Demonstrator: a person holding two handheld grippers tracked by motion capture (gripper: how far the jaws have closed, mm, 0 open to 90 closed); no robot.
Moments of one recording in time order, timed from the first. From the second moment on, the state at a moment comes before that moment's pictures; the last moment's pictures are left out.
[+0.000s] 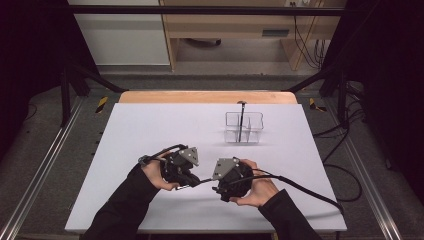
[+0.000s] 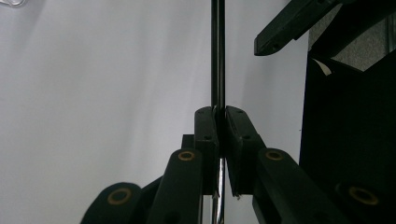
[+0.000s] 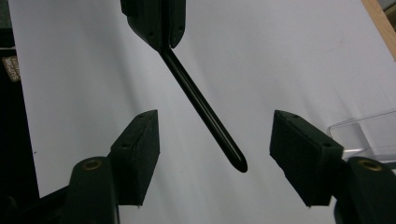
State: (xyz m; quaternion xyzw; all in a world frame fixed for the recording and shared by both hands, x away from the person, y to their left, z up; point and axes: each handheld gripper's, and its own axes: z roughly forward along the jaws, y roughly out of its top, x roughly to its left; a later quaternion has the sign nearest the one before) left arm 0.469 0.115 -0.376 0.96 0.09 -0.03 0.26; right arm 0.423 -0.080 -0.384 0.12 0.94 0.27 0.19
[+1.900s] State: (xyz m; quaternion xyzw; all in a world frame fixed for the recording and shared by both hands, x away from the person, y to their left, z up) left arm 0.467 0.111 -0.375 0.96 0.08 -0.04 0.27; right arm 0.417 -0.069 -0.394 0.02 0.95 0.26 0.17
